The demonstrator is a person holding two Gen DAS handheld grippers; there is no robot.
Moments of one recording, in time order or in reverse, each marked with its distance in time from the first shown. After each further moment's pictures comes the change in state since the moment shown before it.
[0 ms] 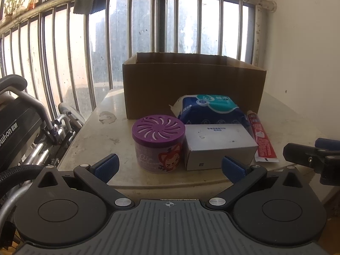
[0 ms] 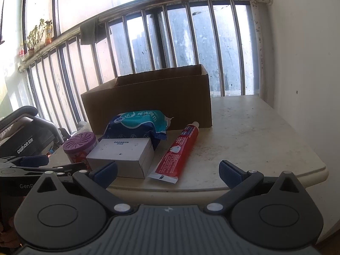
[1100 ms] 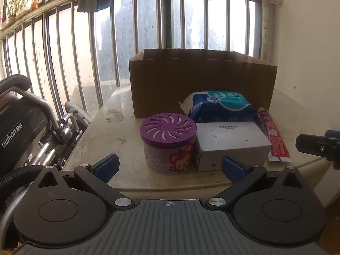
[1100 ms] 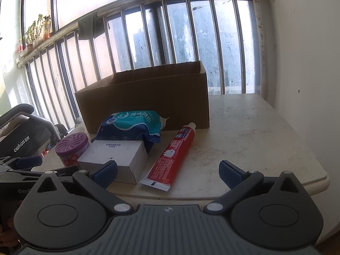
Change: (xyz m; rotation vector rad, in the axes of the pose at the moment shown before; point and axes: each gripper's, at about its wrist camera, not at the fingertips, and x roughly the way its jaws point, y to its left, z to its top) left arm 0.011 0.005 0.001 0.003 0.020 0.044; right arm 0.013 -0.009 0.012 -0.011 0.035 0.000
